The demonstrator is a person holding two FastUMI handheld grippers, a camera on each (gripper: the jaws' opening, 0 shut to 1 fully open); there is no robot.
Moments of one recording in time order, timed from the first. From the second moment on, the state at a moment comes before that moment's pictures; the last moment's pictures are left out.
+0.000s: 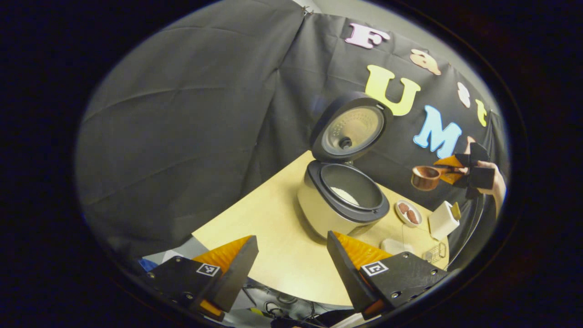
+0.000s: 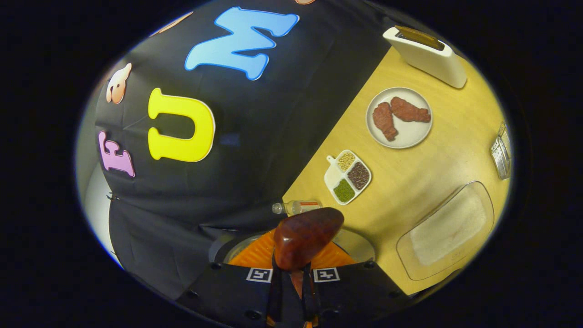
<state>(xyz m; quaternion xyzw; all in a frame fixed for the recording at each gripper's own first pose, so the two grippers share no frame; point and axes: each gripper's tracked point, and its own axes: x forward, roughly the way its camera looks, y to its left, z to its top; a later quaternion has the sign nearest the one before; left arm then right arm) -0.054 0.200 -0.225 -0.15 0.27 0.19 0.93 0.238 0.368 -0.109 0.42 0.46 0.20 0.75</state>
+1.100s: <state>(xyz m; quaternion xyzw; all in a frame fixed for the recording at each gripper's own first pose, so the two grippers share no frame) -0.063 0.253 -0.233 -0.17 0.26 0.25 0.92 0.207 0.545 -0.099 0.06 0.28 0.40 0.87</state>
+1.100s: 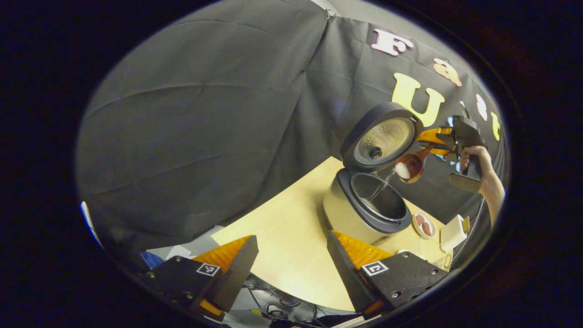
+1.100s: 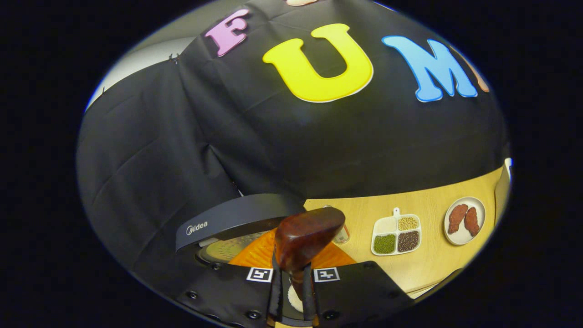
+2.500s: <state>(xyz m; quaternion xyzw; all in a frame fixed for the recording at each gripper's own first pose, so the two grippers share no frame) -0.069 0.214 -0.228 -0.11 0.26 0.23 0.93 0.111 0.541 -0.134 -0.29 0.01 0.55 0.78</state>
